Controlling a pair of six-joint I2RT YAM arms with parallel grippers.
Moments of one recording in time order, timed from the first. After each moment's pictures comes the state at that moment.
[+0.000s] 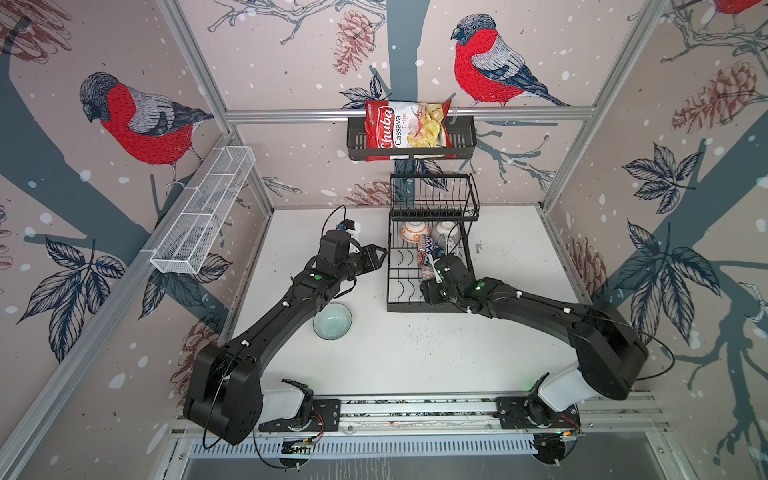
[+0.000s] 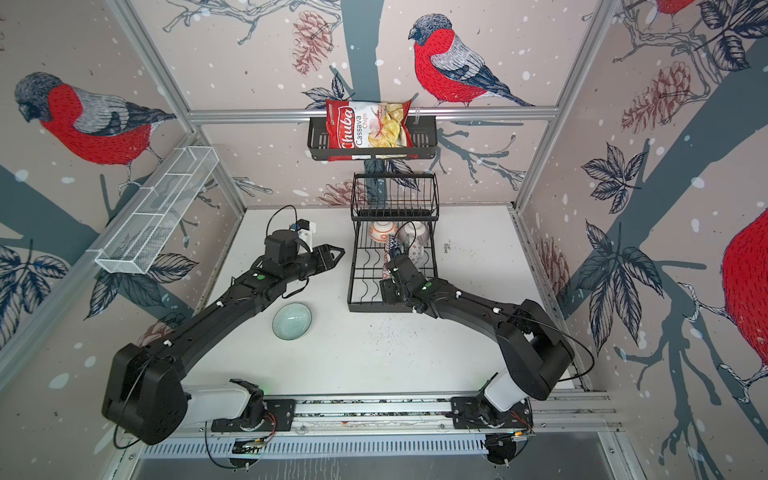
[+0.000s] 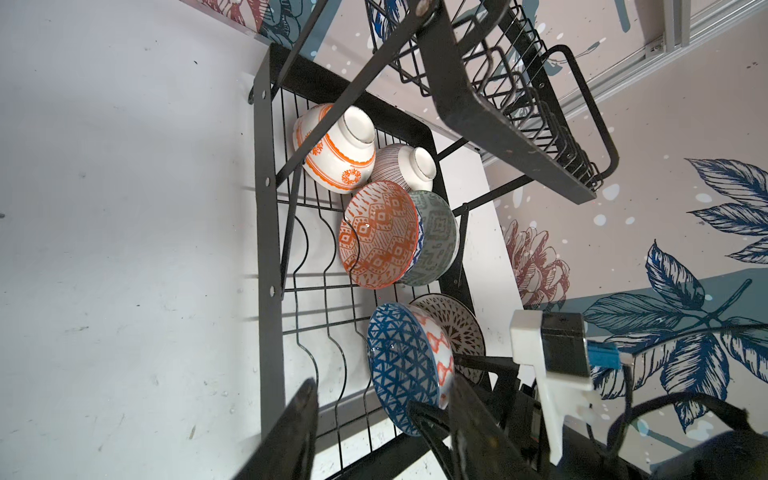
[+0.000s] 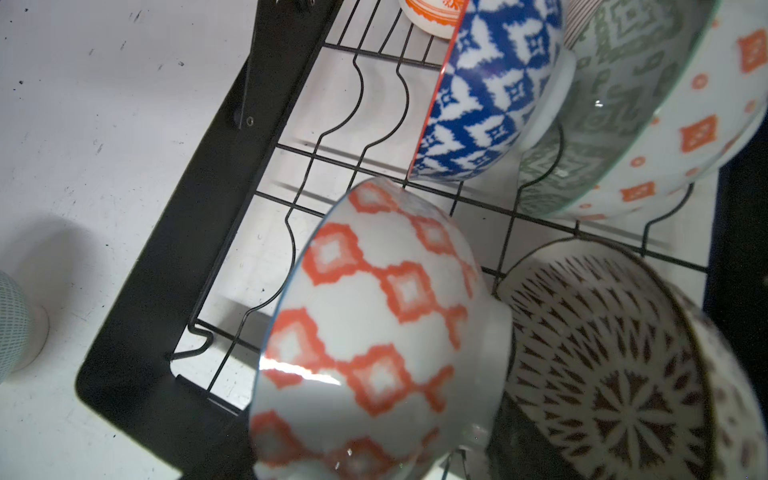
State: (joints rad) left arm -0.39 1.31 0.94 -0.12 0.31 -0.67; right arm 0.79 1.55 0.93 -0.22 0.13 0.34
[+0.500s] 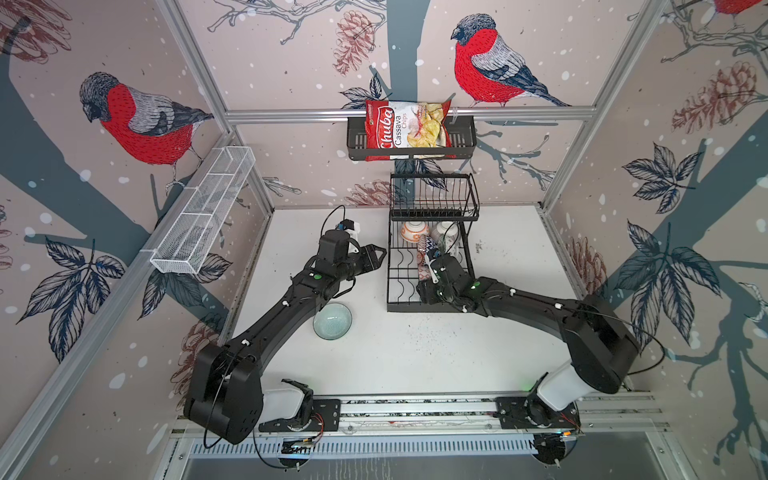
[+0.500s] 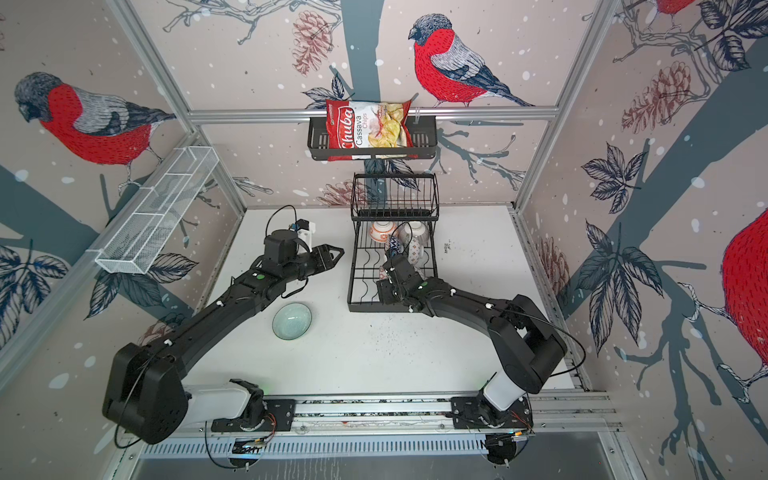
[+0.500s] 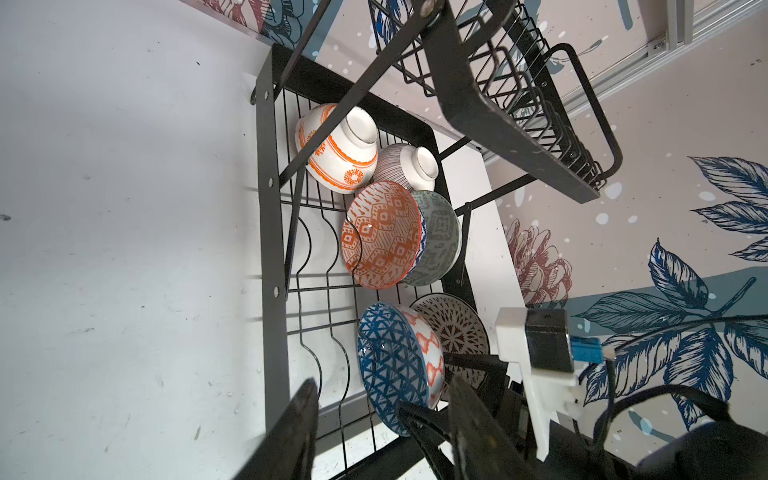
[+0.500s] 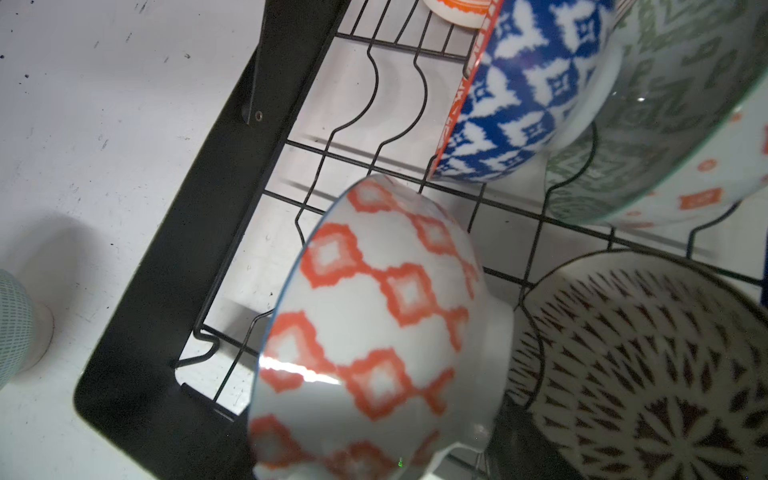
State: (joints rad) left arm -0.39 1.31 0.93 -0.12 0.33 -0.66; right arm 0.79 1.60 0.95 -0.20 0.11 0.34
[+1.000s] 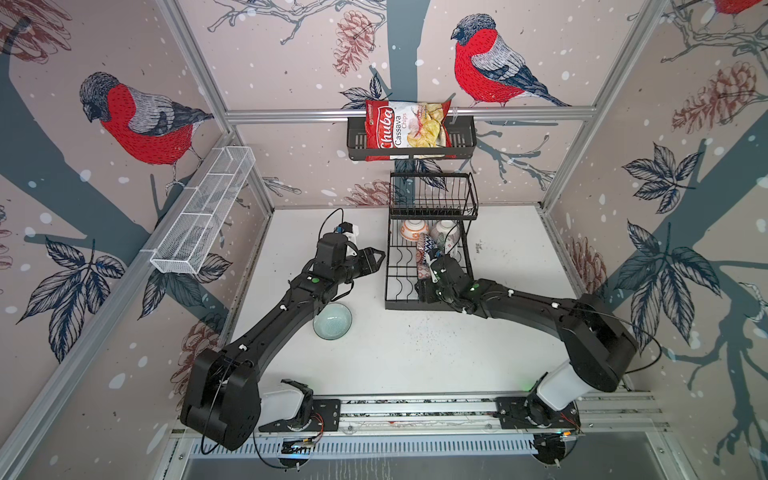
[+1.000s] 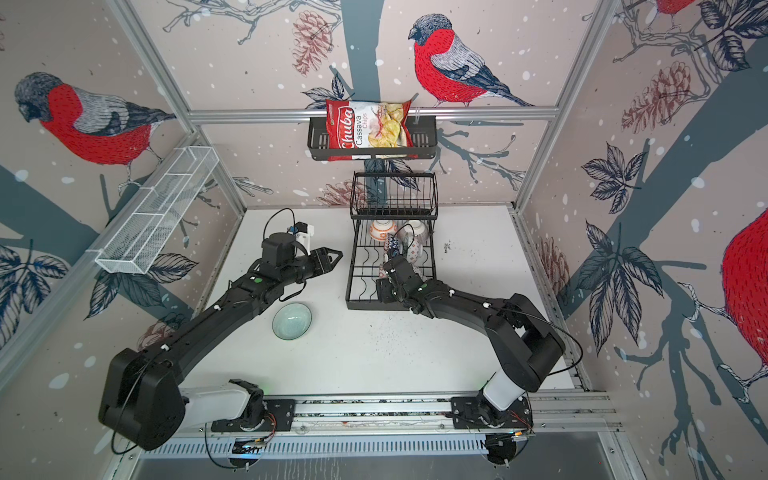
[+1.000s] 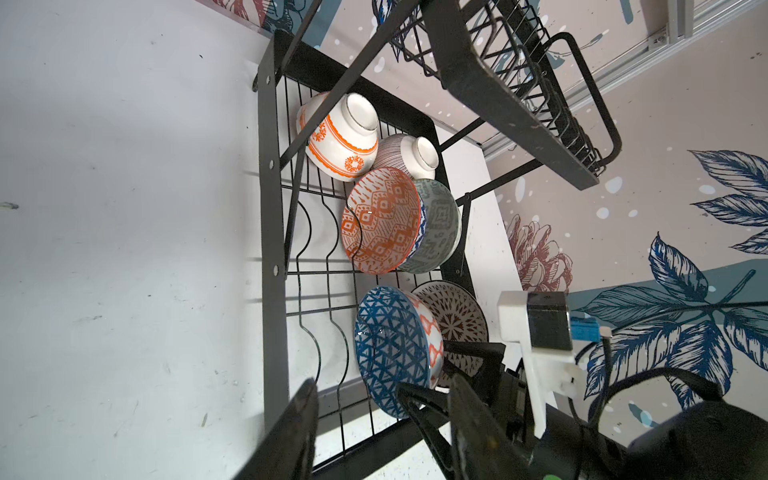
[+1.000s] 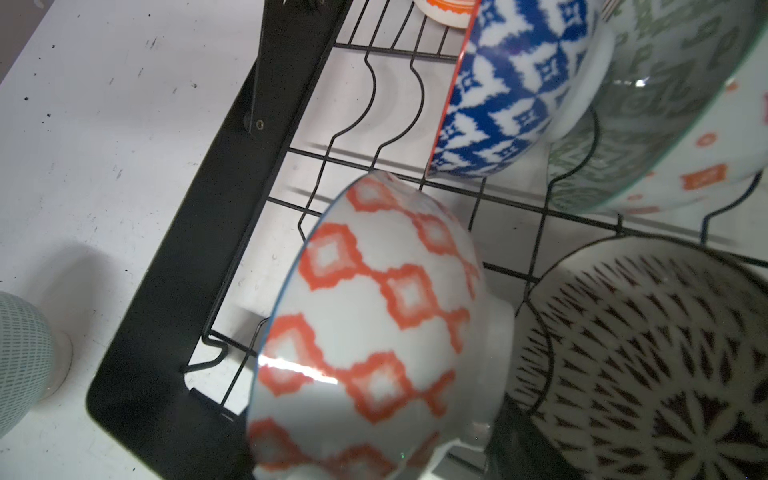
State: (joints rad) left arm -0.38 1.28 0.90 -0.12 0.33 -0.66; right arm 0.79 1.60 0.92 -0.14 0.11 0.40
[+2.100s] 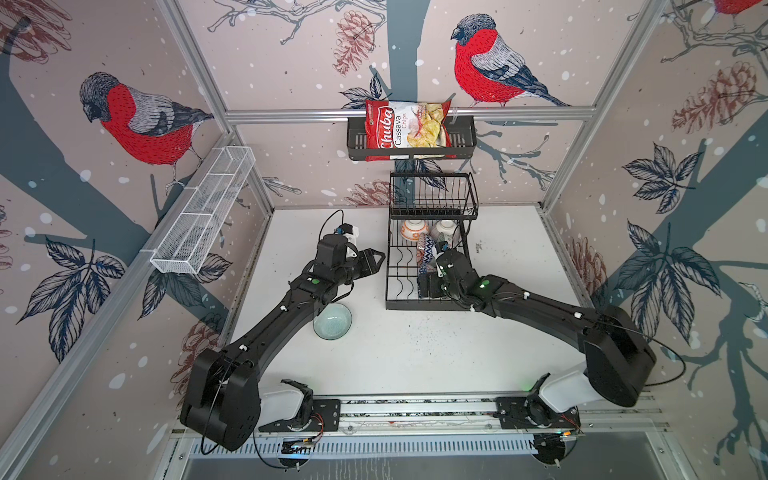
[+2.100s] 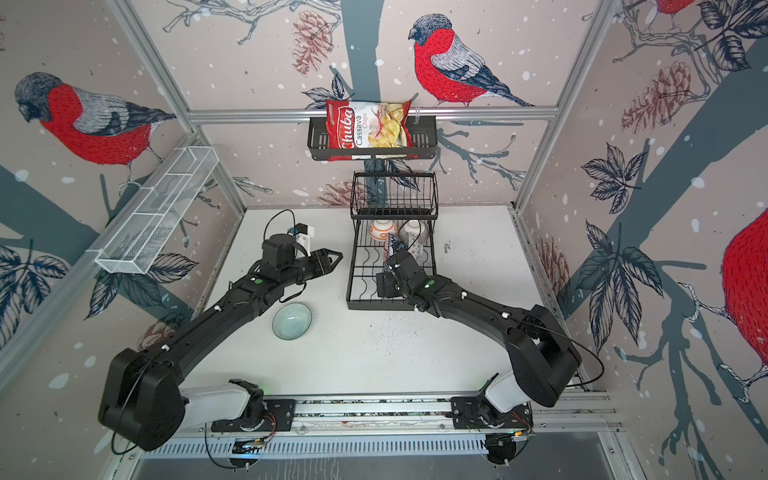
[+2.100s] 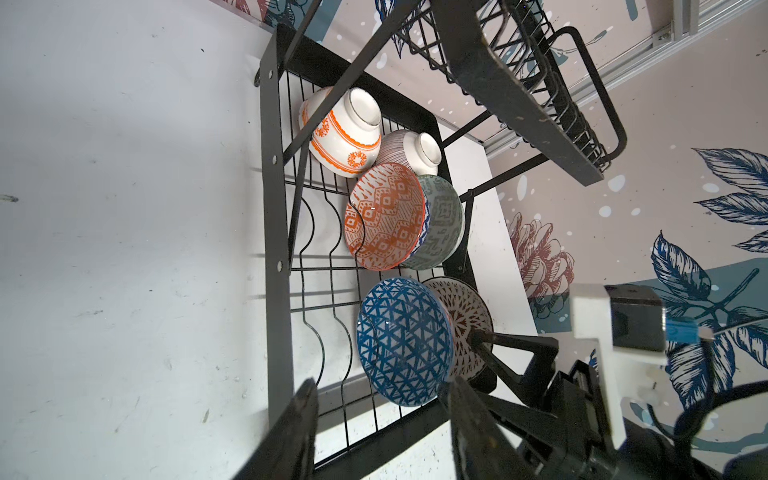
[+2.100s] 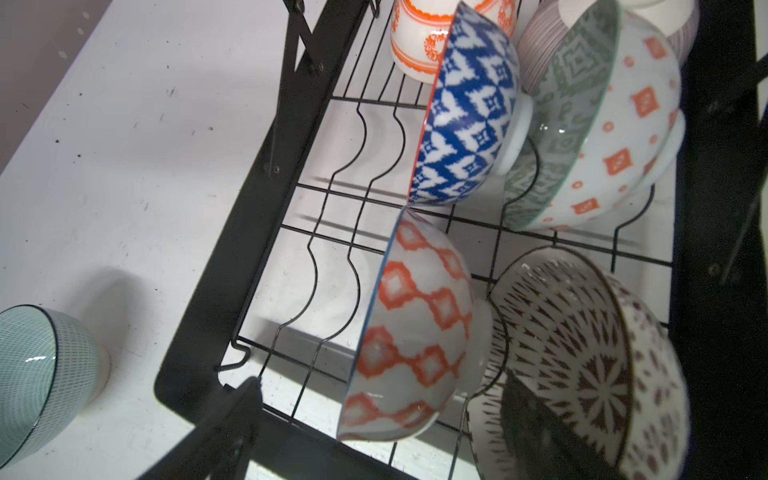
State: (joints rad) left arm -0.38 1.28 0.89 -0.12 0.33 -0.66; right arm 0.80 1.50 0.97 -0.23 0.16 0.42
